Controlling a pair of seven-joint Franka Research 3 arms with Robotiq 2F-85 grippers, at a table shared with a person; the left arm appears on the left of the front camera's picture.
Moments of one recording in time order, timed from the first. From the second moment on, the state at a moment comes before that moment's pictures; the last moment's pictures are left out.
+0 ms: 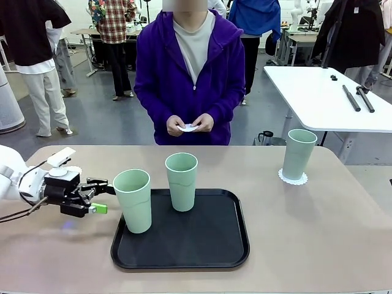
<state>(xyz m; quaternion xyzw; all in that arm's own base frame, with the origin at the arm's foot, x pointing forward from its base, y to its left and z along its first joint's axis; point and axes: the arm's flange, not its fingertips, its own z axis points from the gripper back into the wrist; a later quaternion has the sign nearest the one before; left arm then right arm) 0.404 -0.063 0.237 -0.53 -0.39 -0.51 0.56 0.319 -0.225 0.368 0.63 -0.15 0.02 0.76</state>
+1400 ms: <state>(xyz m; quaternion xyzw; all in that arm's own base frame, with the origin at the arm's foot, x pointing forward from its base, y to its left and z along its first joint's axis) 0.414 -0.110 0.218 -0.56 -0.36 -0.53 0.53 0.319 -0.225 0.368 0.63 -0.15 0.02 0.76</state>
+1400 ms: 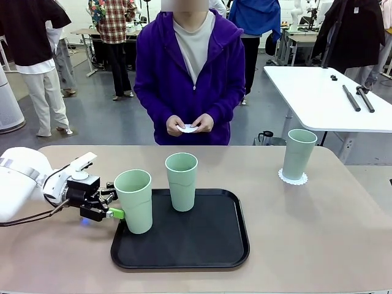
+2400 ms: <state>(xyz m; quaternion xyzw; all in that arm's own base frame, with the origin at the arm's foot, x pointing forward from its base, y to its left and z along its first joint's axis) 0.401 -0.141 0.212 -0.58 -0.34 -0.54 0.51 0.319 -0.225 0.368 0.63 -0.15 0.02 0.76</state>
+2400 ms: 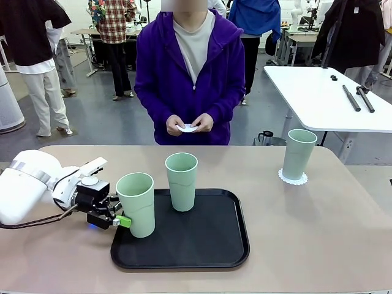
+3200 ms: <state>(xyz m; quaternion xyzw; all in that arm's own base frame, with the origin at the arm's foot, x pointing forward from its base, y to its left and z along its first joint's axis) 0.397 -0.153 0.205 -0.57 -0.34 -0.57 0.48 0.319 -0.225 0.368 0.63 -0.15 0.02 0.76</state>
